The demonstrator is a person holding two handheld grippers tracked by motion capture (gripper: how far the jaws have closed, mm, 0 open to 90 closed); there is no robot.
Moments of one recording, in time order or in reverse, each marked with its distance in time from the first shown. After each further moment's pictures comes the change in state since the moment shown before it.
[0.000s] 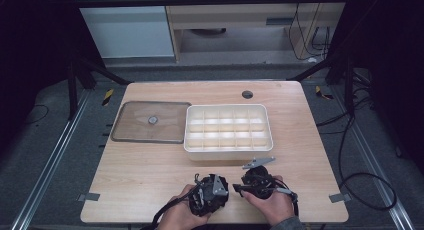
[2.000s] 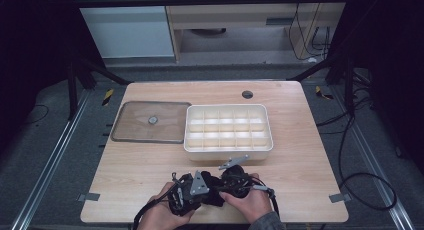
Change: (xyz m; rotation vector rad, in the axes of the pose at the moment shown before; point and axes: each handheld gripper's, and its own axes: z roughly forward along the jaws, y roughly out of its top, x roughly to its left) left arm 0.008 -0.020 -0.052 -0.079 0.089 -0.002; right arm 0.041 0.027 0.030 0.024 0.080 -0.070
